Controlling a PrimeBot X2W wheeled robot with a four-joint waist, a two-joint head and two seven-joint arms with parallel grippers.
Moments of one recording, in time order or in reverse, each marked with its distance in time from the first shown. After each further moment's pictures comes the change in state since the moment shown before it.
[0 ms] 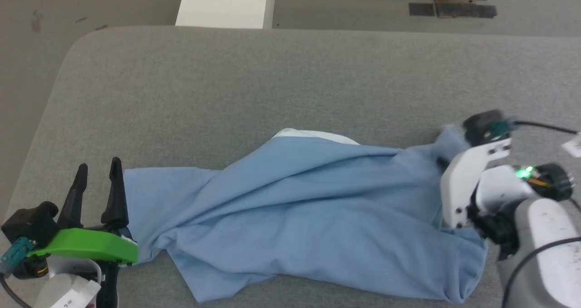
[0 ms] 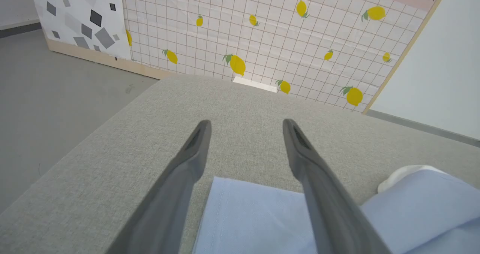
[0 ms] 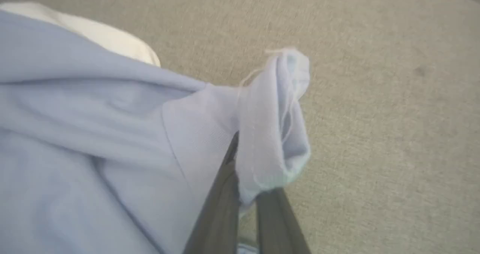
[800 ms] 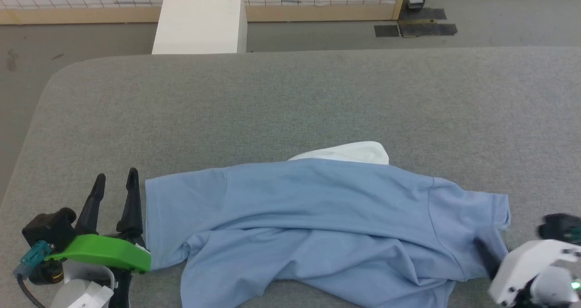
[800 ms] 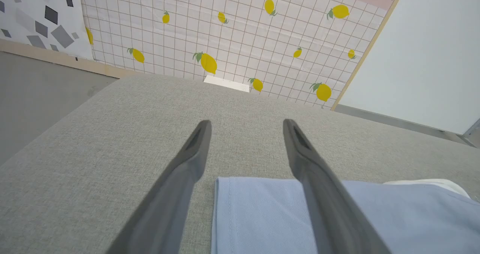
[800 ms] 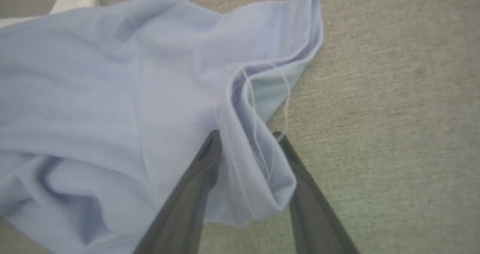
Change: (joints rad) left arm 0.008 -0.013 -0.041 0.037 -0.004 -0.007 0.000; right arm 0.338 0.069 -0.297 0.006 0.200 0.000 -0.192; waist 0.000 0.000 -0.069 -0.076
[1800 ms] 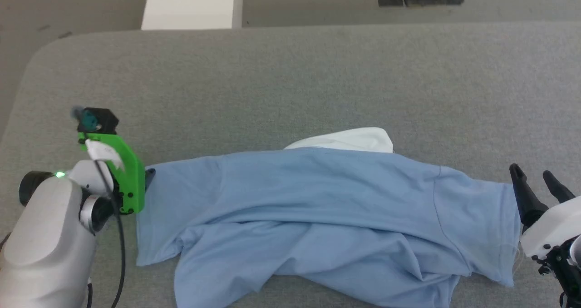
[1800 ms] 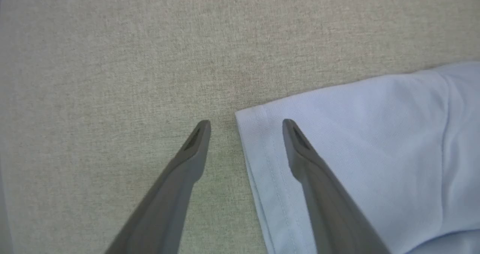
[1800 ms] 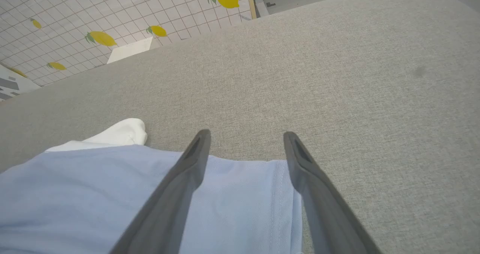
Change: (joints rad) left arm -0.433 0.173 -0.248 0.254 0.012 0.018 0.947; right arm -0.078 -0.001 -0.055 -0.249 -0.003 0.000 -0.087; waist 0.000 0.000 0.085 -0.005
